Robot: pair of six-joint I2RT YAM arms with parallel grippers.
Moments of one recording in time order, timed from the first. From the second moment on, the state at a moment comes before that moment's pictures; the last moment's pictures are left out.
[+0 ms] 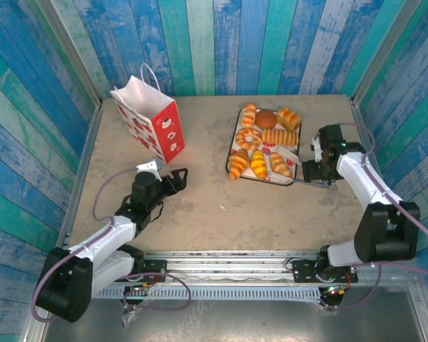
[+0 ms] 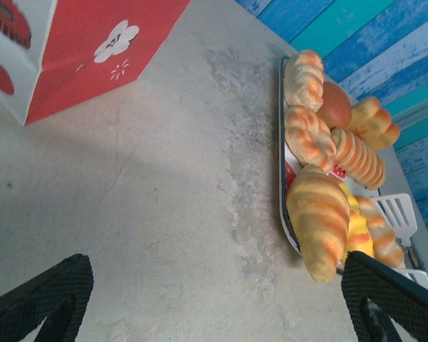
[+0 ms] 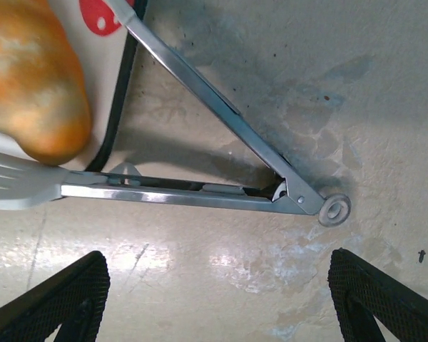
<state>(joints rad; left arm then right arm) -0.36 0.99 0.30 0.29 0.08 -0.70 0.03 1.44 1.04 -0.90 0.09 -0.04</state>
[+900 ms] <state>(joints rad) -0.34 1.74 1.97 -0.79 -0.09 -0.20 0.00 1.26 0.92 -0.68 0.09 0.01</state>
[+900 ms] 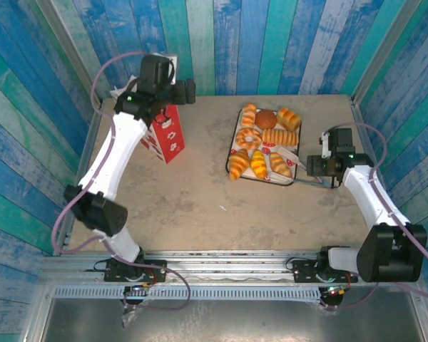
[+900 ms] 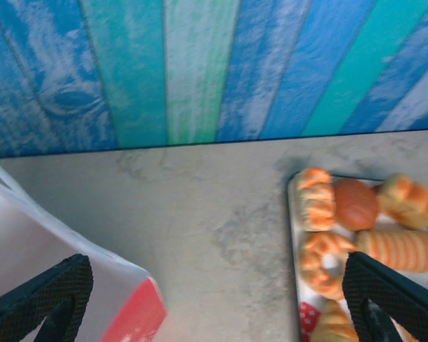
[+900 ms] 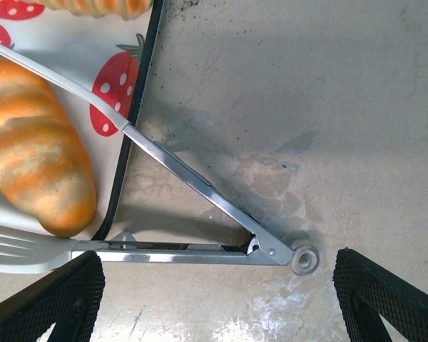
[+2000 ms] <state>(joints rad) -0.27 2.07 2.29 -1.06 -0.31 -0.31 0.00 1.23 0.81 -0.58 0.08 0.03</state>
